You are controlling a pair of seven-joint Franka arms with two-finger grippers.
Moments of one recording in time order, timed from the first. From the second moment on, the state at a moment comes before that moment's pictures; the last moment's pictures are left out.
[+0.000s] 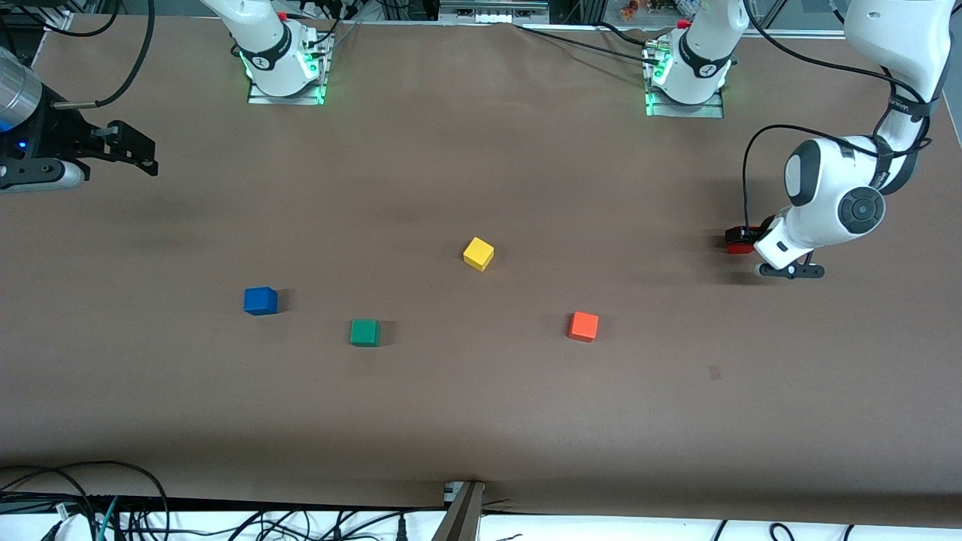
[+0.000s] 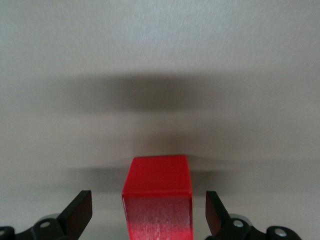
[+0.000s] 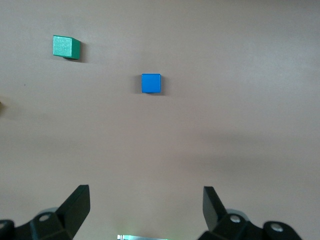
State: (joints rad) left arm 0.17 0.32 -0.02 -2.30 0.11 2.36 0.08; right arm 0.00 -0.01 0.06 -1.61 -0.03 1.54 -0.04
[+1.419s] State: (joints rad) left arm 0.17 0.33 -0.04 -2.09 0.11 2.21 0.19; right arm 0.00 -0.01 0.06 -1.61 -0.03 1.54 -0.04
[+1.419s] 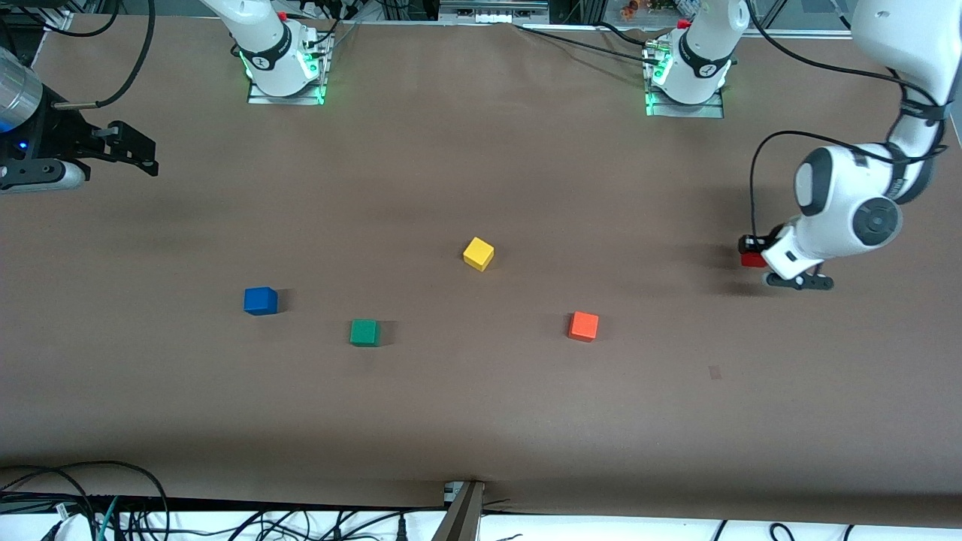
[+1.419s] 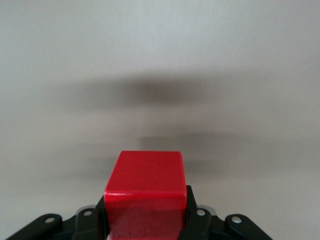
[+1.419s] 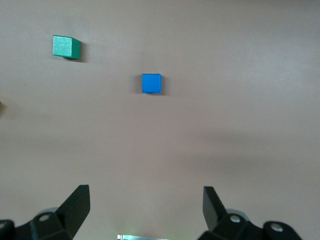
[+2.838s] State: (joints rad) left arm 0.14 0.45 -0.32 -1.80 -0.88 2.05 1.51; right arm 0.00 0.02 0.08 -1.58 0.02 1.41 -0.15
